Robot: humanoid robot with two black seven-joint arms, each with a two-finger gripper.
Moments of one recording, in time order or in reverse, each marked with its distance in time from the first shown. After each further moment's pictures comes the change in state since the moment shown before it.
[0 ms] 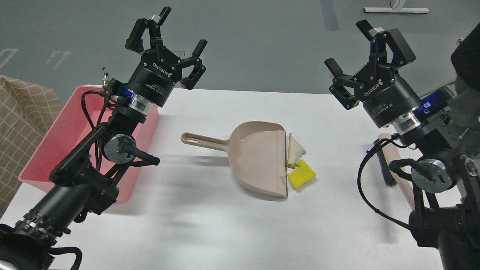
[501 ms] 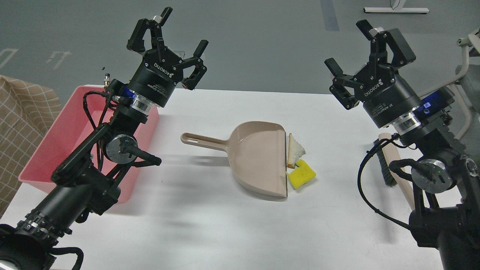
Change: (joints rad) left arm 0.000 -0.007 0.001 -0.001 0.000 0.015 -0.002; right arm -0.001 0.000 0.000 0.003 0.000 0.000 0.000
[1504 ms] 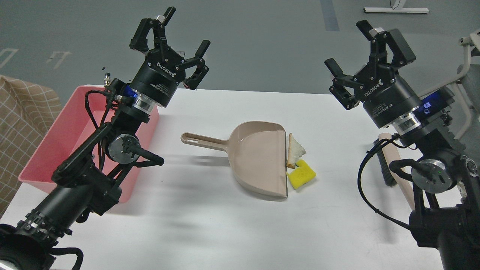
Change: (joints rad) left arm -0.002 0.003 0.018 -0.041 0.015 0.069 0.007; right arm 0.002 0.000 0.001 -0.002 0.000 0.002 -0.001
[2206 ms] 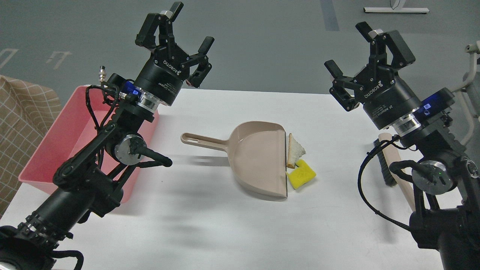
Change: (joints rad) left arm 0.014 -0.003 0.007 -0.102 0.184 0.159 -0.006; right arm -0.010 0.000 0.002 0.009 0.000 -0.001 -0.008
